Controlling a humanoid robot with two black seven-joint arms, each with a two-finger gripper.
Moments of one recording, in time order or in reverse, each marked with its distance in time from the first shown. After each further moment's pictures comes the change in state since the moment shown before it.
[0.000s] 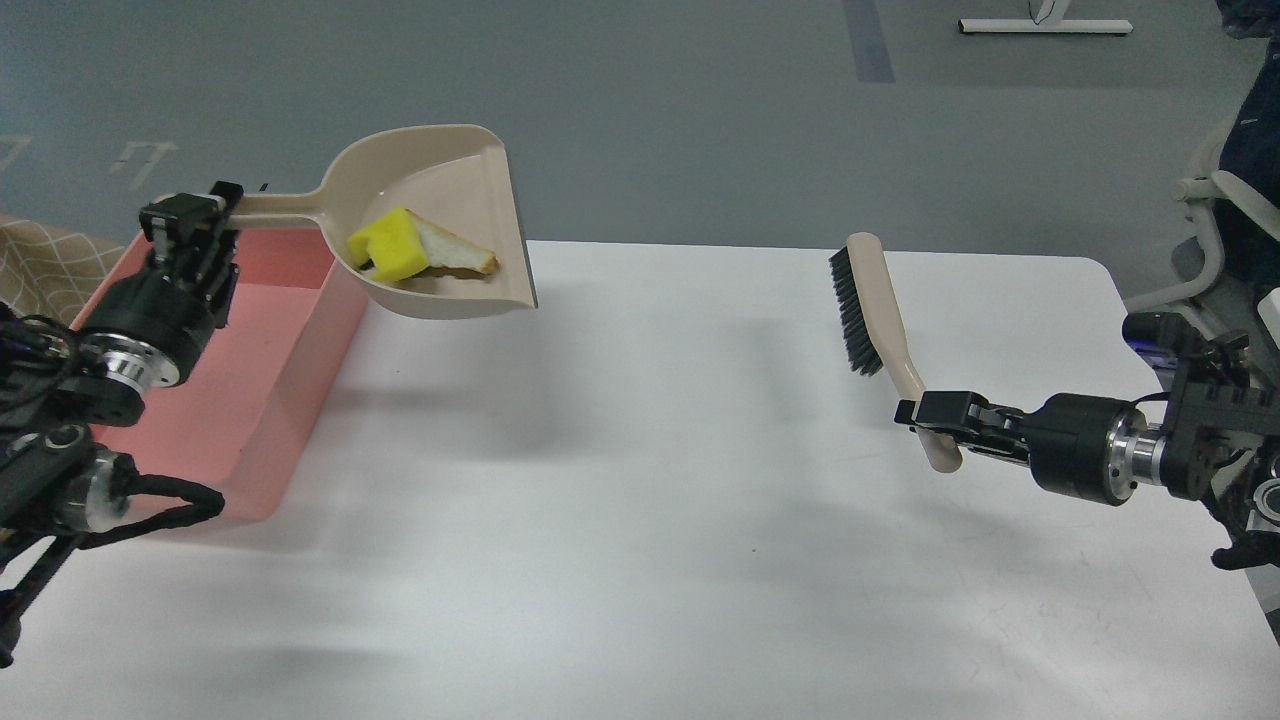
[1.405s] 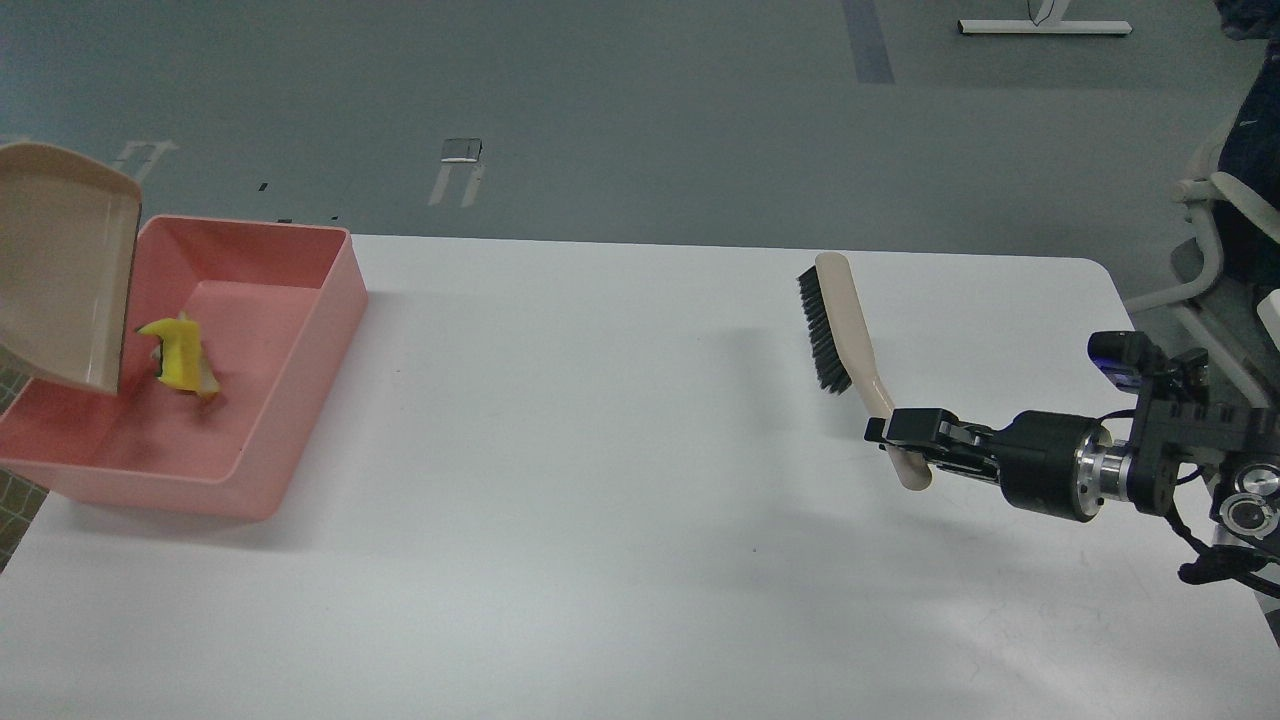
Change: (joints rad) left arm 0.184 0.370 -0.180 0.384 0.732 0.089 -0.254; right arm -0.031 0.051 0.010 0.007 0.000 0.002 0.000
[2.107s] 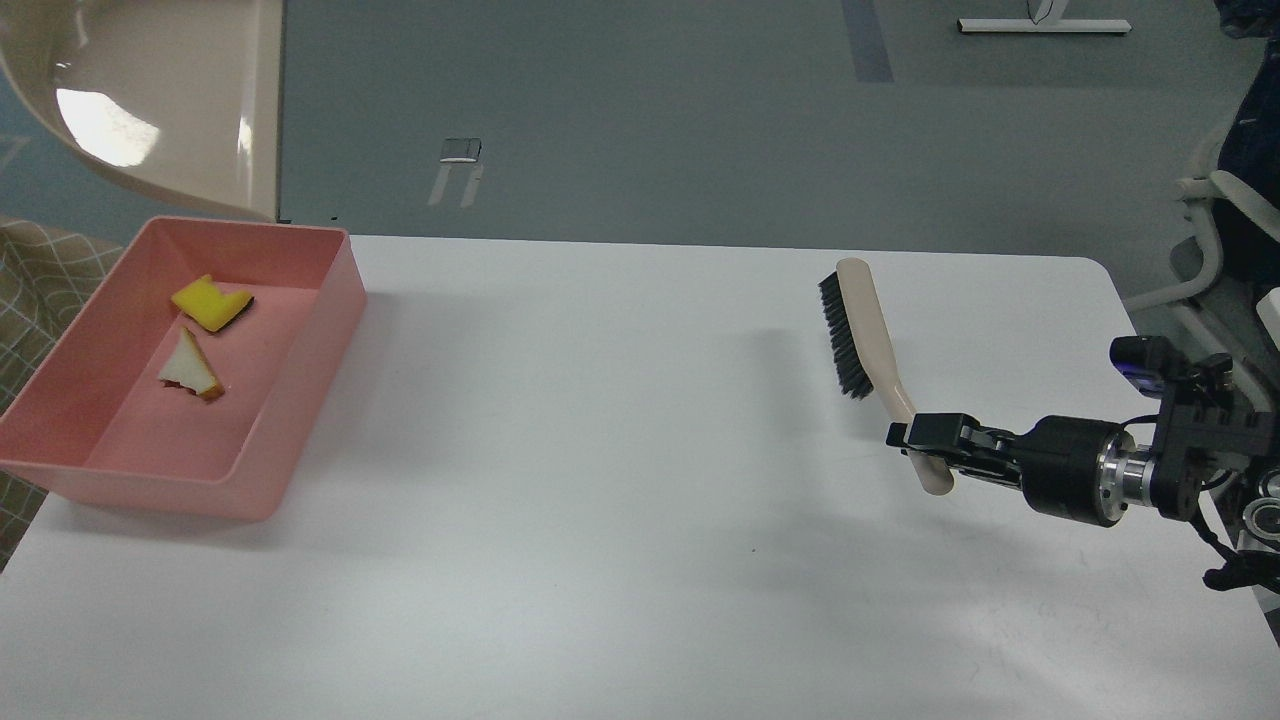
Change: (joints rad) left arm -0.260 -0.010 -0.005 -0.207 -0.570 -0.404 0.141; right arm -0.016 -0.045 0.004 -0.009 -0.006 0.011 0.013
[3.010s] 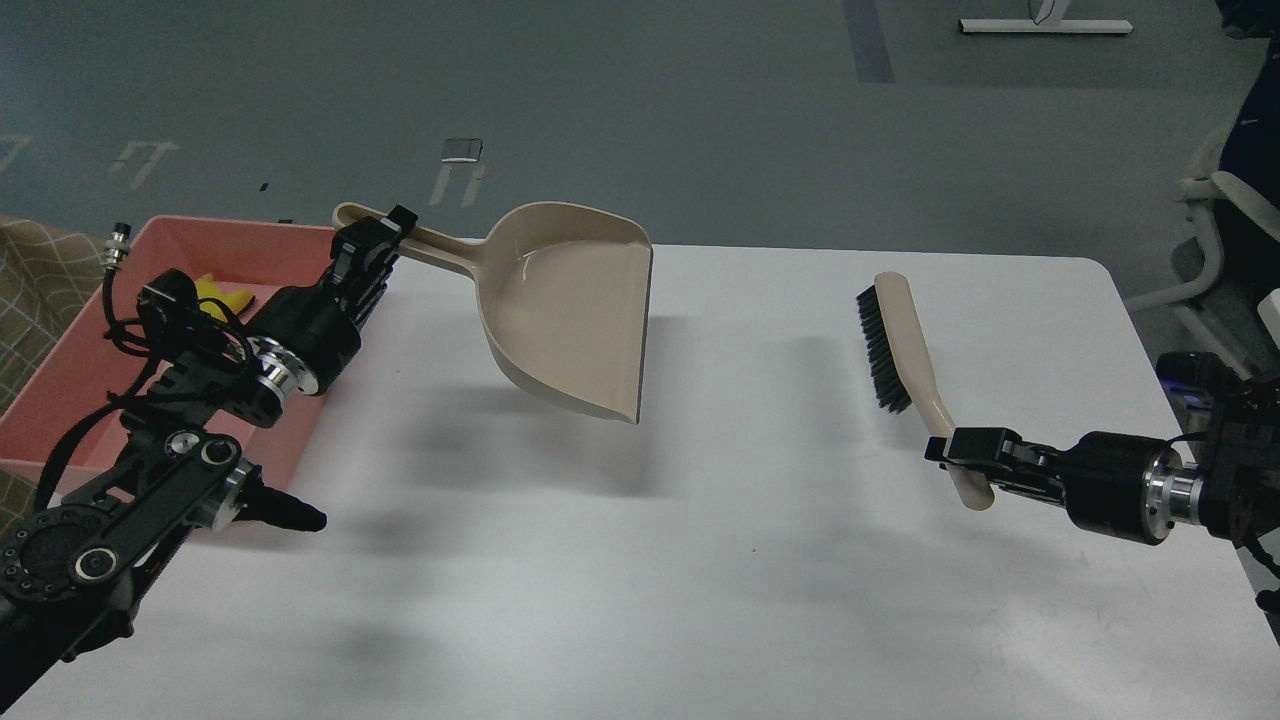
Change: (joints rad) left arm -0.046 -0.614 0.381 -0.145 0.284 0.287 0.197; right arm -0.039 -0.069 -0.005 0.004 0.001 0.005 0.039
